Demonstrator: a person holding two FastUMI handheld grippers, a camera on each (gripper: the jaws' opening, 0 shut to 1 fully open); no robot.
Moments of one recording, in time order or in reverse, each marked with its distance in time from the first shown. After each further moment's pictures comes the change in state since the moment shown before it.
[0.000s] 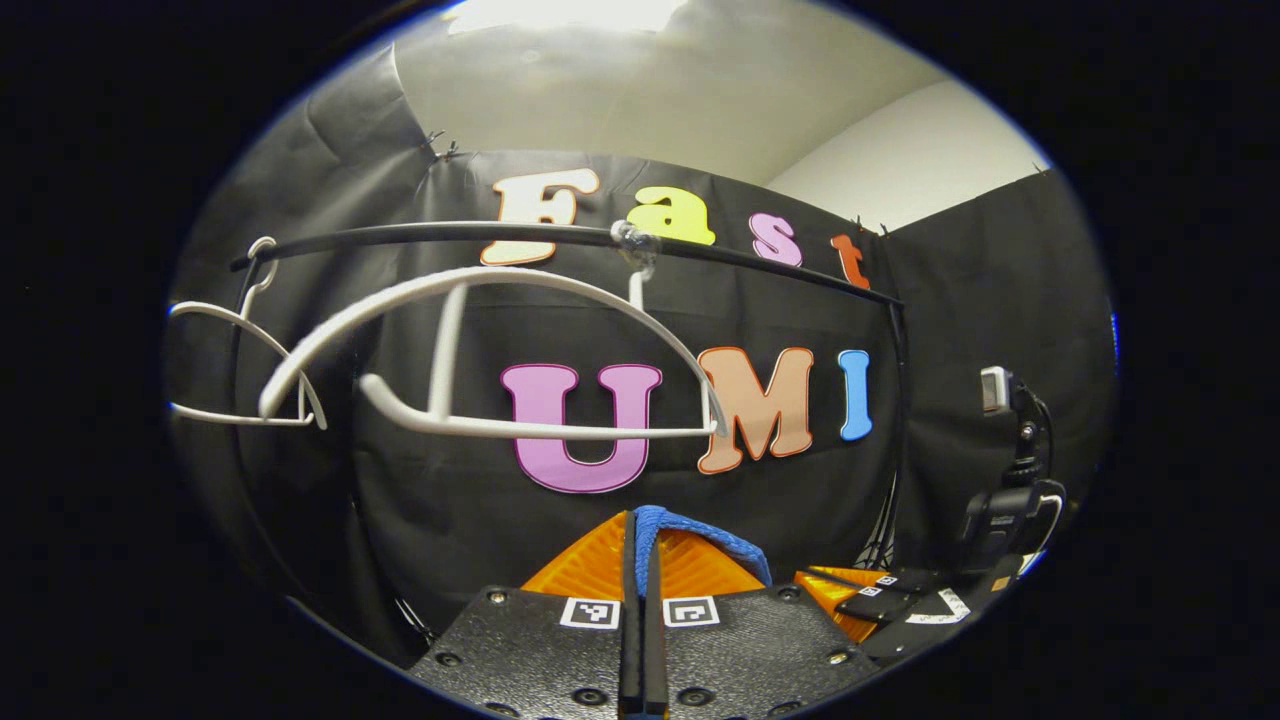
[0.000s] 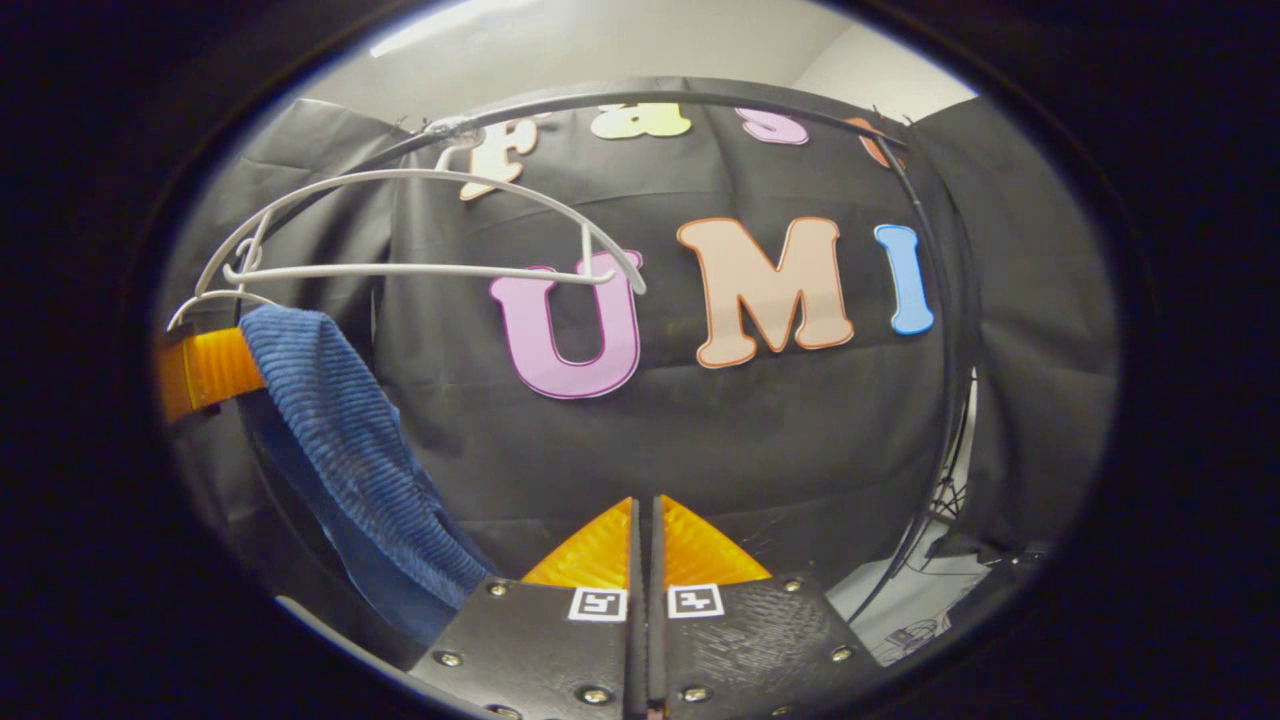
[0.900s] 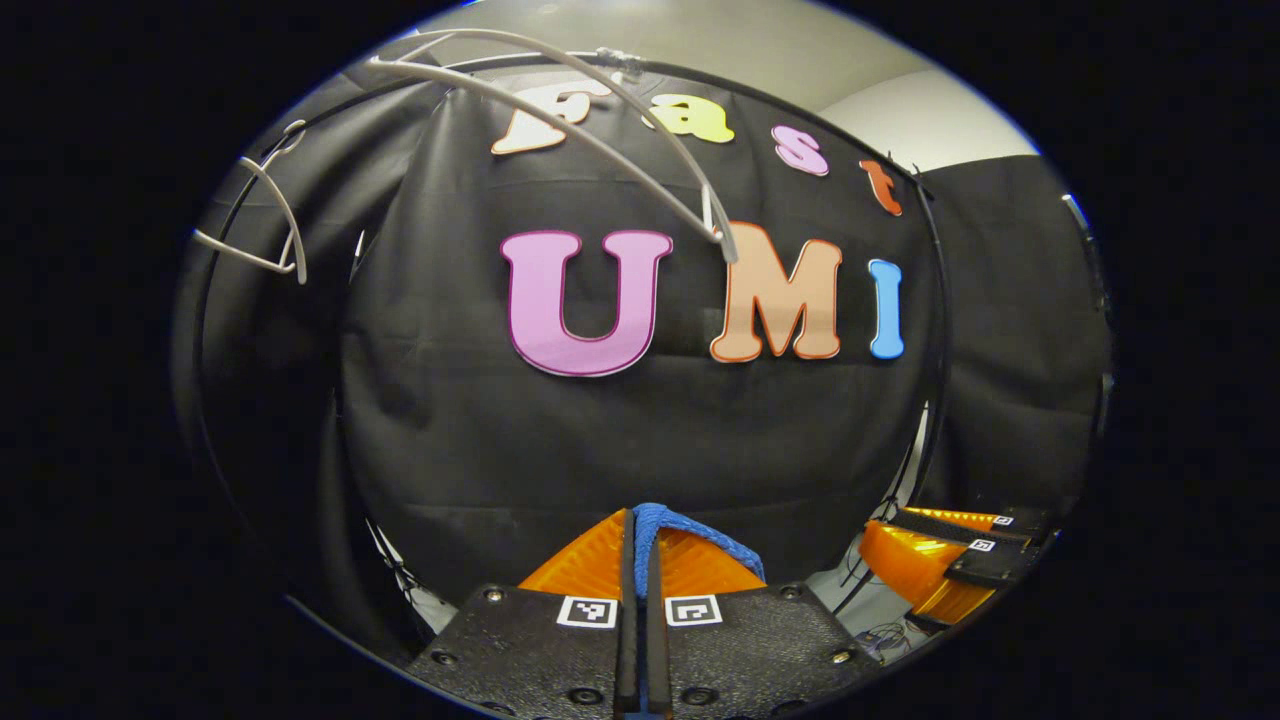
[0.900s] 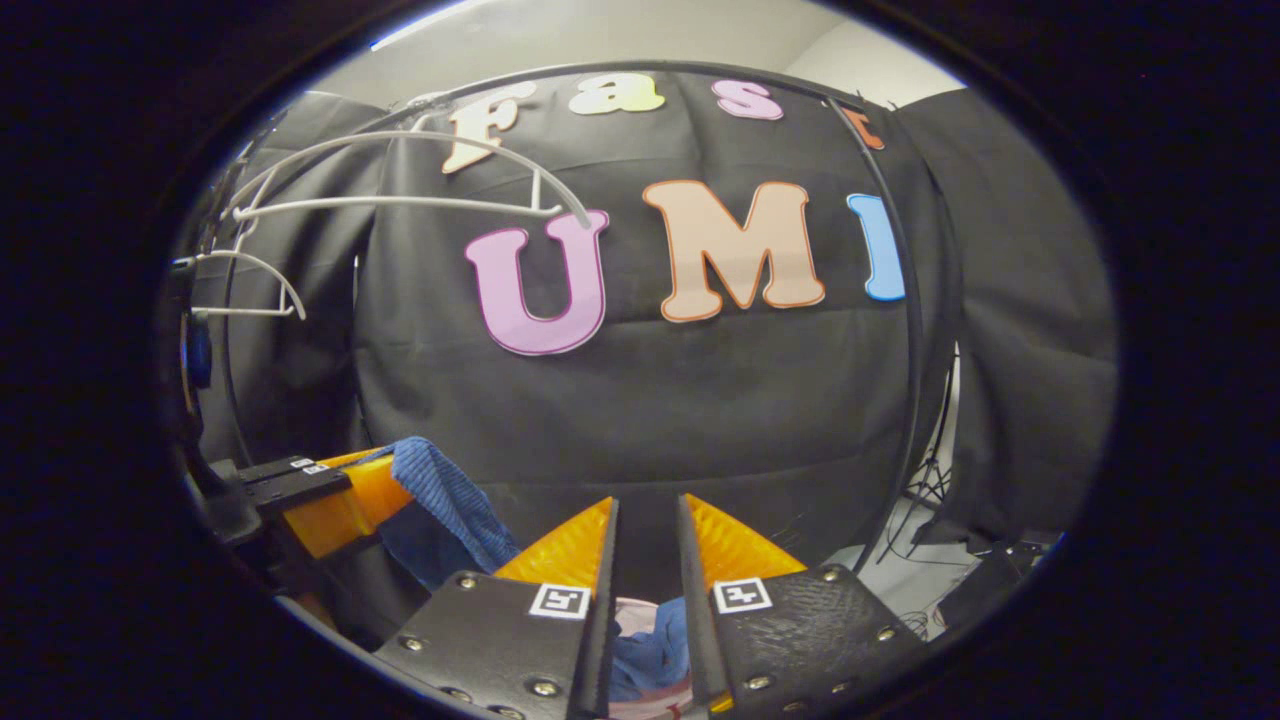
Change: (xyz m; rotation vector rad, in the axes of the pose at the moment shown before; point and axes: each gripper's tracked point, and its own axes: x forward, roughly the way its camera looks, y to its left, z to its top) left arm 0.022 -0.021 -0.183 -0.050 0.227 0.090; right arm -0.003 -0.051 -0.076 -0.014 0.065 -0.034
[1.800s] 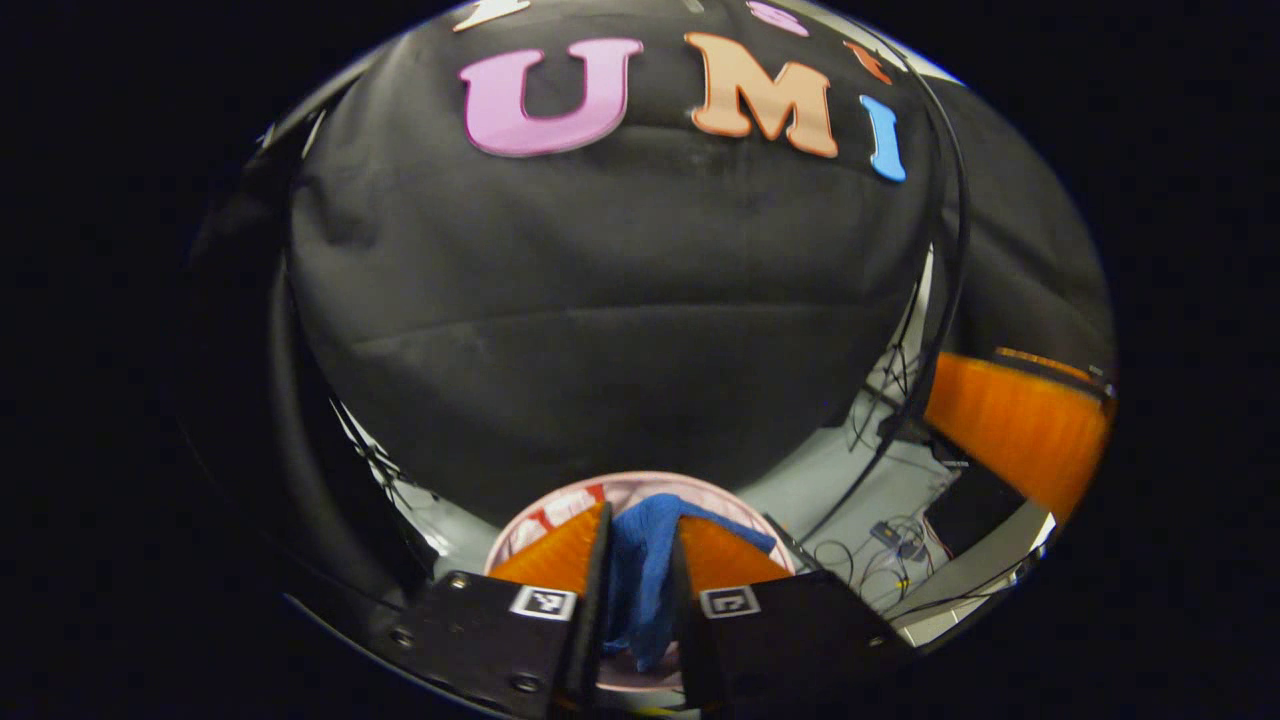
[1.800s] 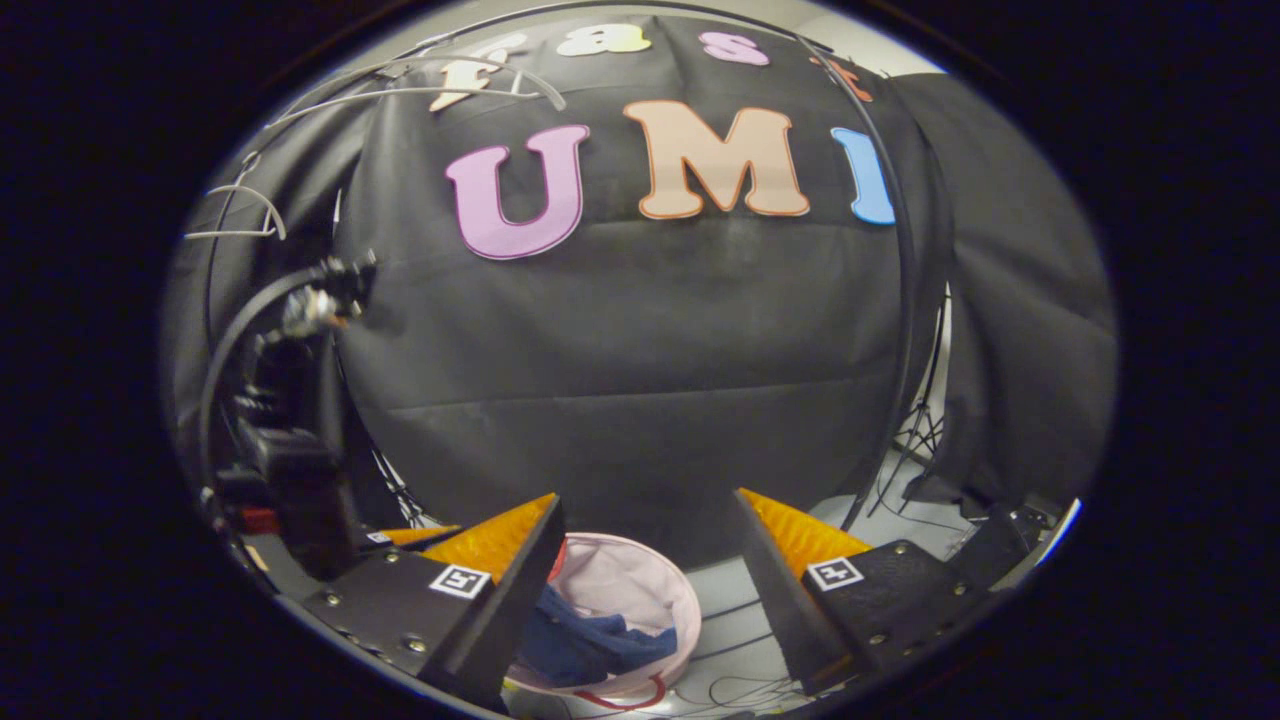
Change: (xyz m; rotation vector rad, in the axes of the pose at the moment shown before) left arm -0.001 -0.012 -0.251 0.049 0.505 -0.055; right arm 0.004 -0.025 -0.123 0.009 0.164 -0.034
